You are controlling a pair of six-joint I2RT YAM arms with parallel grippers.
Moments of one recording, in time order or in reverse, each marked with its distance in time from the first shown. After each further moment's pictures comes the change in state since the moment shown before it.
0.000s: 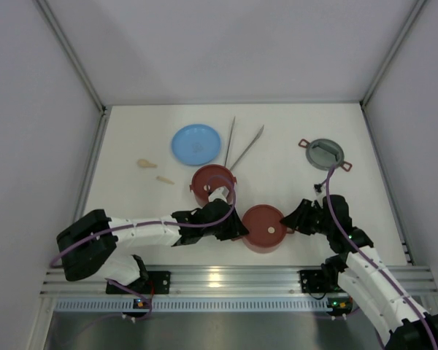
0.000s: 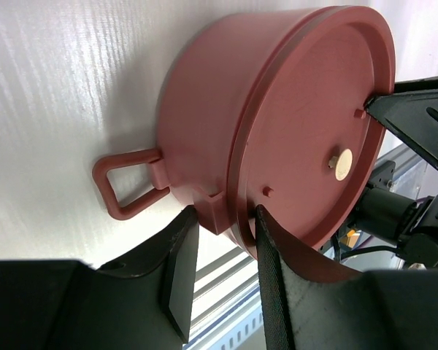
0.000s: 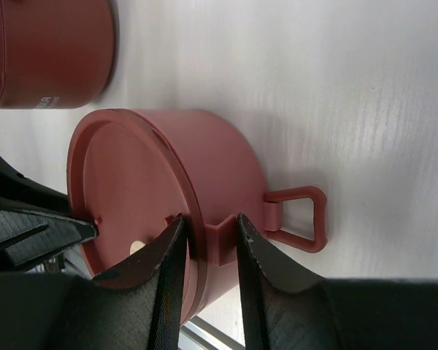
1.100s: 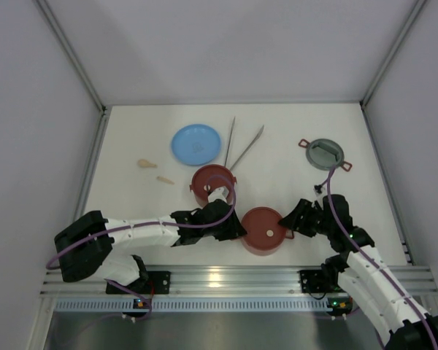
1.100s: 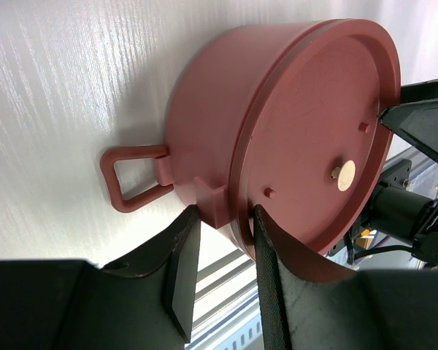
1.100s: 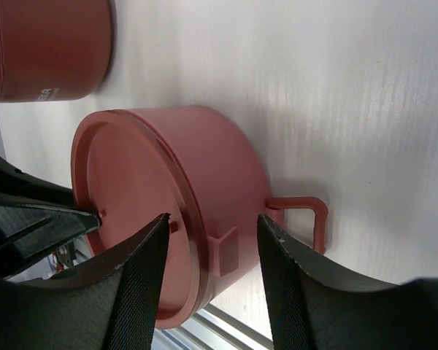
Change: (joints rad) left arm -0.013 -0.024 0.016 -0.069 -0.036 0.032; right arm 0.000 0.002 0.026 -0.072 -0.026 0.025
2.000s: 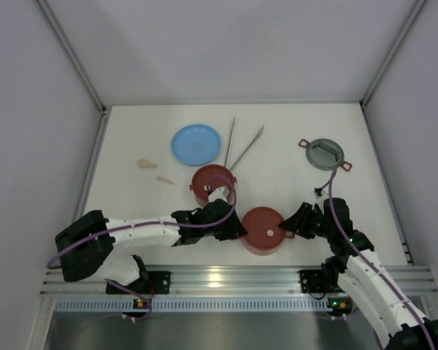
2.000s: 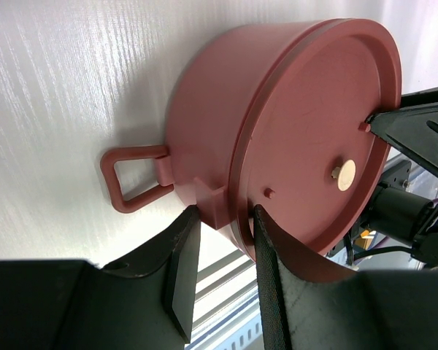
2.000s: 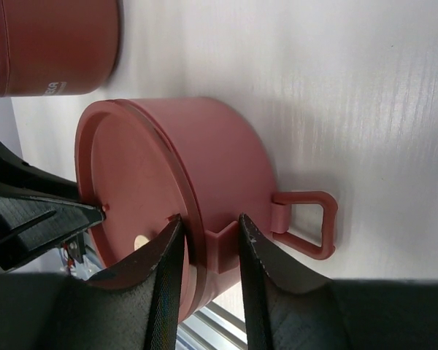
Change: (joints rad) left arm 0.000 0.008 0.003 0.005 0.000 -0.003; right arm -0.002 -0.036 -0.053 0.035 -0.048 0.037
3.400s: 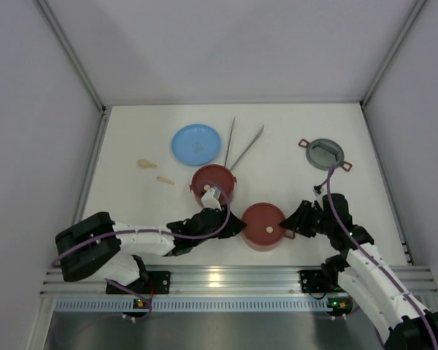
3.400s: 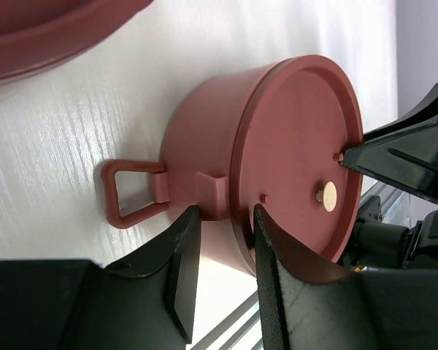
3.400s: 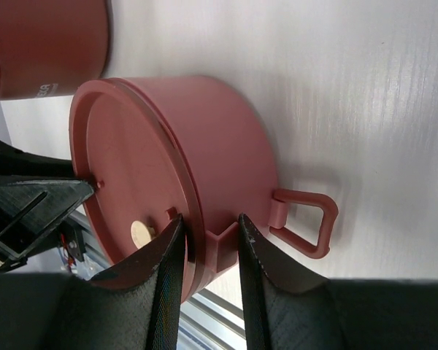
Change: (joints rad) left arm -0.008 -0.002 -0.207 0.447 -0.124 0.066; right arm -0.002 0.071 0.060 -0.050 0.011 -0.015
